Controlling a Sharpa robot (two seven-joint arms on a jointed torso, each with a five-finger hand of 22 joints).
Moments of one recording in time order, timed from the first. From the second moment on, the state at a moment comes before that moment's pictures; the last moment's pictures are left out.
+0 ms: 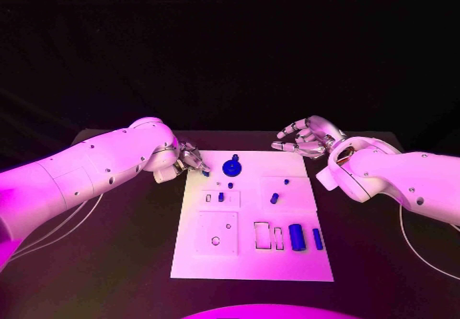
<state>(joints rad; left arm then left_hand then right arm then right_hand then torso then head) 1.29 -0.50 -0.02 1.06 -0.91 0.24 -0.50 1.28 -0.13 0.66 0.21 0.09 0.81 0.09 0.68 0.73 1.20 0.01 1.15 0.84 1.47 -0.04 1.55 1.31 0.06 1.40 0.06 1.44 1.30 1.31 -0.93 -0.16 1.59 -0.81 -0.54 -0.06 1.33 -0.11 0.00 0.29 0.27 0.80 0.18 0.27 0.31 1.38 0.10 1.39 1.31 1.46 0.02 1.56 1.31 0.01 1.47 0.13 1.57 1.31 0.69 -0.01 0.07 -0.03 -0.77</state>
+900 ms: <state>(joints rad) 1.26 -0.69 -0.04 1.42 -0.90 0.11 -0.51 1.19 -0.19 0.73 0.17 0.24 0.85 0.08 0.71 0.73 1.29 -0.01 1.20 0.93 1.47 -0.06 1.55 1.31 0.06 1.43 0.05 1.46 1.31 1.31 -0.94 -0.16 1.59 -0.81 -0.54 -0.06 1.33 -0.11 0.00 0.29 0.28 0.80 0.18 0.27 0.31 1.38 0.10 1.39 1.31 1.46 0.02 1.56 1.31 0.01 1.47 0.13 1.57 1.31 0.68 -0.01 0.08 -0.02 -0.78</state>
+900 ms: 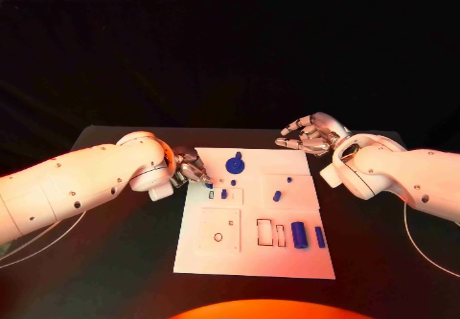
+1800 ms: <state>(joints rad) 1.23 -0.68 -0.06 1.43 -0.99 0.09 -0.51 1.16 -0.21 0.74 0.17 0.31 0.86 0.08 0.72 0.75 1.30 -0.02 1.21 0.94 1.47 -0.07 1.55 1.31 0.06 1.42 0.05 1.46 1.31 1.31 -0.94 -0.16 1.59 -0.81 -0.54 -0.06 1.33 -0.11 0.00 0.29 0.28 0.80 0.18 0.27 0.31 1.38 0.10 1.39 1.31 1.46 0.02 1.56 1.31 0.01 1.47 0.13 1.57 1.31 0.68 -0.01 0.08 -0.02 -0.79</state>
